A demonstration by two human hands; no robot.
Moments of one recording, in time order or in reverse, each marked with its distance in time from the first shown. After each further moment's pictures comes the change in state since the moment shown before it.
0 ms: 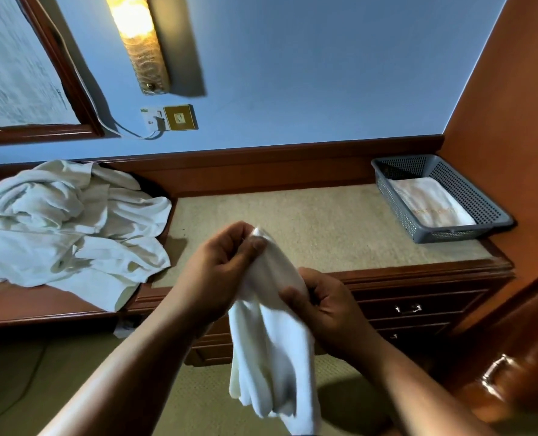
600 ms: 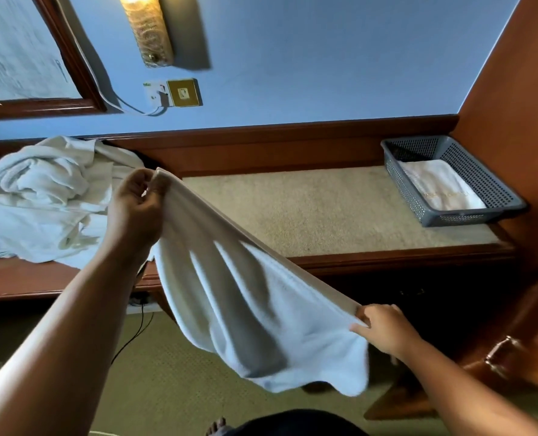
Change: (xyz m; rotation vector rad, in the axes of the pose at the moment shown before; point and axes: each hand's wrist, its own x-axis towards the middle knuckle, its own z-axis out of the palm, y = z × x) left_hand 0.051 -0.049 -0.120 0.301 0.599 0.074; right_hand -0.074 0.192 -0.063 -0.915 -0.275 0.640
